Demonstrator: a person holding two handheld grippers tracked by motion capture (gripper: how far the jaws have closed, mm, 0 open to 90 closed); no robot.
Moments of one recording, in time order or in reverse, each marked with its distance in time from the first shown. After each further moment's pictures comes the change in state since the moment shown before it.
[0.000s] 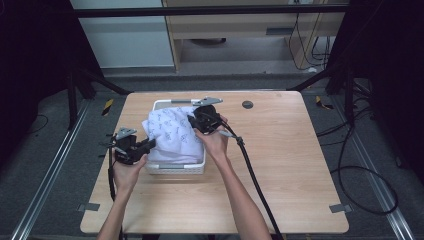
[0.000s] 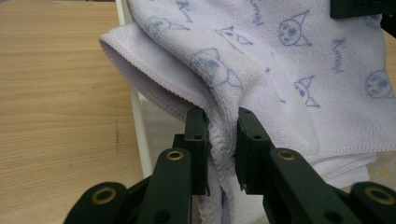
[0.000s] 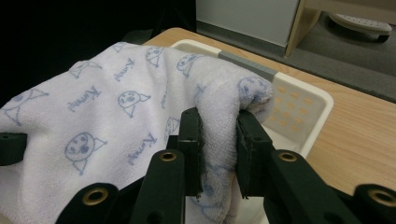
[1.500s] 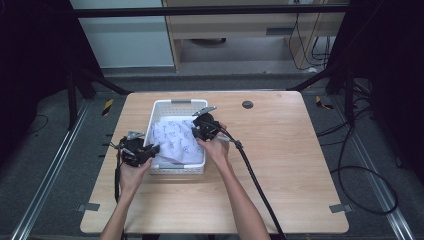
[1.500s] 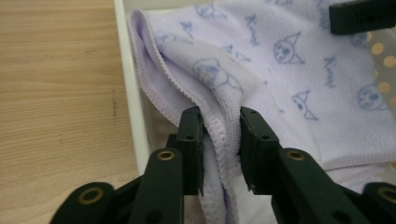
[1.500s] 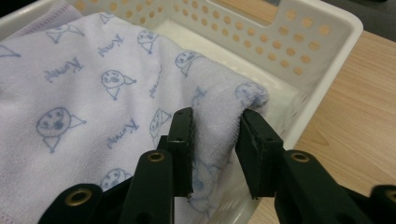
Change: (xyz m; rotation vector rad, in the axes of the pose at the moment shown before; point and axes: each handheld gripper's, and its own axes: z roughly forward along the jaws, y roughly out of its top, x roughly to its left) left arm 0.001 -0.013 0.025 0.111 0.047 0.011; right arm -0.007 -0.033 0.032 0.179 -0.052 -0.055
